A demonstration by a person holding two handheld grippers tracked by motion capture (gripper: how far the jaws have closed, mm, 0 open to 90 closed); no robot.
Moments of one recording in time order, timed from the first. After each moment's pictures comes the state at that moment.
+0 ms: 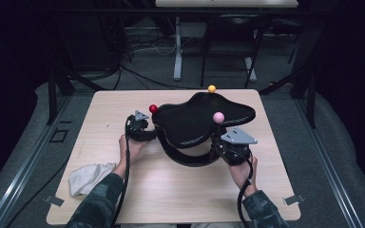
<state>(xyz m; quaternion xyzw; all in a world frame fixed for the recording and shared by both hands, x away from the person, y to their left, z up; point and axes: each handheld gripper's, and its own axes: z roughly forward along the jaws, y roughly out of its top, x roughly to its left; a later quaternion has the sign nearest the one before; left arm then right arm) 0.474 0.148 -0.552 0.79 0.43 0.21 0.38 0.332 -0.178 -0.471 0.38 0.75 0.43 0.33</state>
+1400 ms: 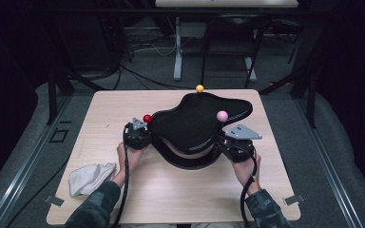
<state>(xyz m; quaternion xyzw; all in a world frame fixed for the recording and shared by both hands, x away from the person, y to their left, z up) 0.436 0.153 -0.554 0.78 0.44 0.22 0.38 0.339 -0.189 -0.467 0.39 0.75 0.43 0.30</state>
